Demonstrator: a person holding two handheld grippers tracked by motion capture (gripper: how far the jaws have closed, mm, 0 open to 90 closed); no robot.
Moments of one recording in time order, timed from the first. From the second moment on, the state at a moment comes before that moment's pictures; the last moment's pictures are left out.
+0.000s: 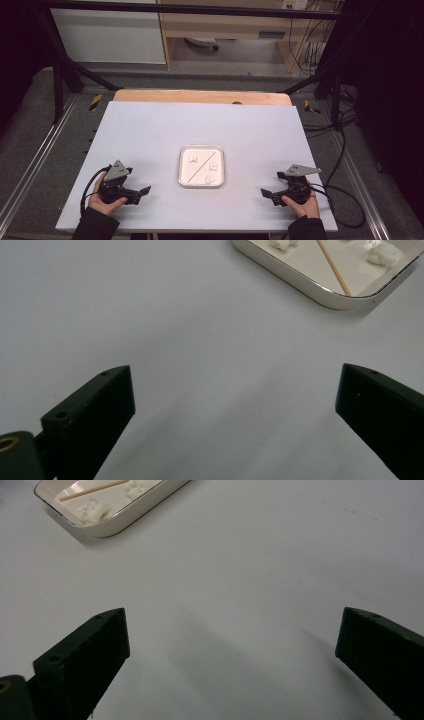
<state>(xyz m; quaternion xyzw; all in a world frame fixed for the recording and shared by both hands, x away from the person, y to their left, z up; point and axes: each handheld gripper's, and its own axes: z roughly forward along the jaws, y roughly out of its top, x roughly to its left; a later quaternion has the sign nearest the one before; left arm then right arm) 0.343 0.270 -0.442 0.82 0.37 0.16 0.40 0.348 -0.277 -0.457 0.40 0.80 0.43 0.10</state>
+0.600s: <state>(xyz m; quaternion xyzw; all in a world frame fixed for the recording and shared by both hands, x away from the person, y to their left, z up) 0.343 0.264 -0.439 0.83 0.37 0.16 0.40 0.349 -0.277 -0.458 0.39 0.81 0.43 0.10</state>
